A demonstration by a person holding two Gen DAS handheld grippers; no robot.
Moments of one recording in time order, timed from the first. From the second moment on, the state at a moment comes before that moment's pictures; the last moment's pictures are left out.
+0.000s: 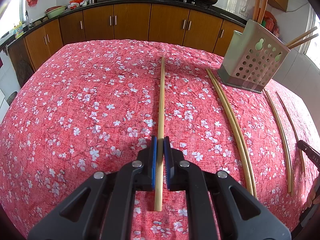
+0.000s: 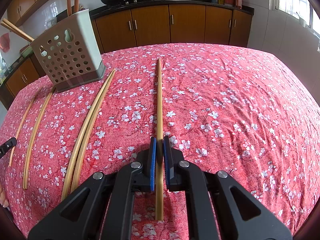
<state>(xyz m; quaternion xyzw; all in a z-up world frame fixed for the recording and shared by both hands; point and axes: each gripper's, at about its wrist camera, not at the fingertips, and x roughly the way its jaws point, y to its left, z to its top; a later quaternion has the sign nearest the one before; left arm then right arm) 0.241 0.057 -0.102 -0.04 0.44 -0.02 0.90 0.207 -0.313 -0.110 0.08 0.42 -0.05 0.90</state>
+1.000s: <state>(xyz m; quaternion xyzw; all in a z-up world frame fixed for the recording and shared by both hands) 0.215 0.063 -0.040 -0.04 0.37 -0.06 0.93 0.176 -0.333 -0.050 0.09 0.32 -0.07 0.94</state>
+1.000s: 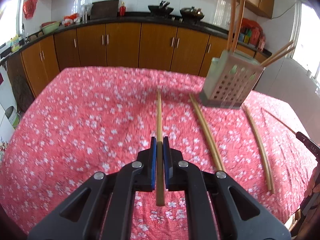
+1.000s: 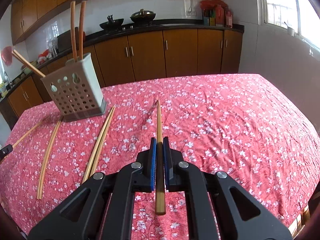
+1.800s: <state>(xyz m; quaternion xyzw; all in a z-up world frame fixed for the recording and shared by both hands) 0.209 0.070 0.065 -0.08 0.23 -0.07 0.97 0.168 -0.346 0.038 0.14 0.19 -0.03 0.97</state>
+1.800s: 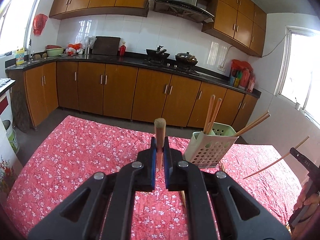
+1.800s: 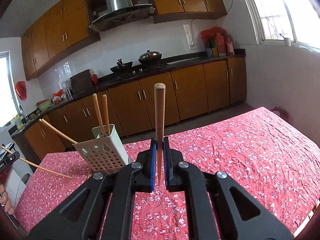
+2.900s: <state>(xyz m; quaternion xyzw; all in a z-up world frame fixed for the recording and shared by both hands) 0.235 -0.017 0.152 -0.08 0.16 -0.17 0.97 0.202 -0.299 0.133 0.17 0.07 0.09 0.98</state>
